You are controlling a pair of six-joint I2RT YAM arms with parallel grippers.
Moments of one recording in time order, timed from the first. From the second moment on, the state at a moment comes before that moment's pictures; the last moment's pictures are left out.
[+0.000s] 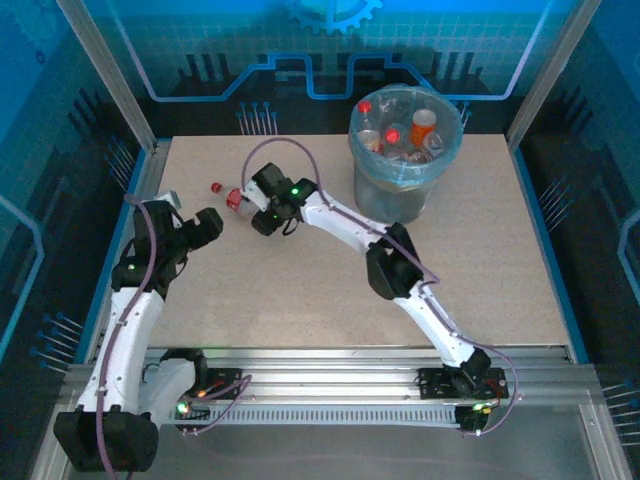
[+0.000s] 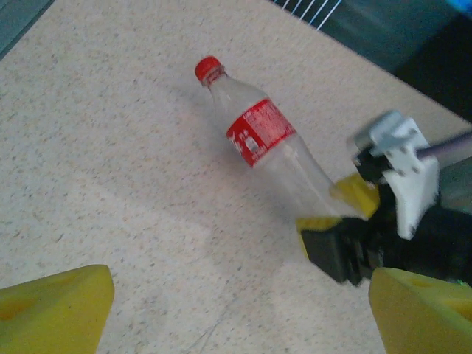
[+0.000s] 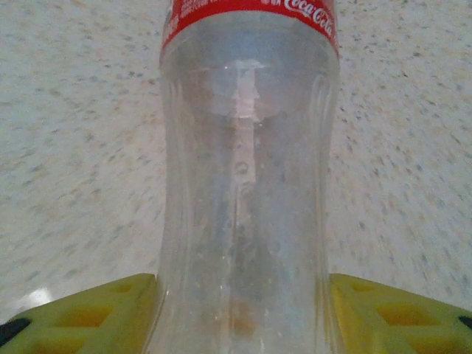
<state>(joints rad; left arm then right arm) 0.07 0.90 0.87 -0.60 0.07 -0.49 0.82 2.49 2.35 -0.81 -0.01 -0.15</state>
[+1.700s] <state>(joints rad) -0.23 1.17 1.35 -0.48 0.34 -0.83 0.81 1.20 1.20 -0.45 -0.21 0.02</state>
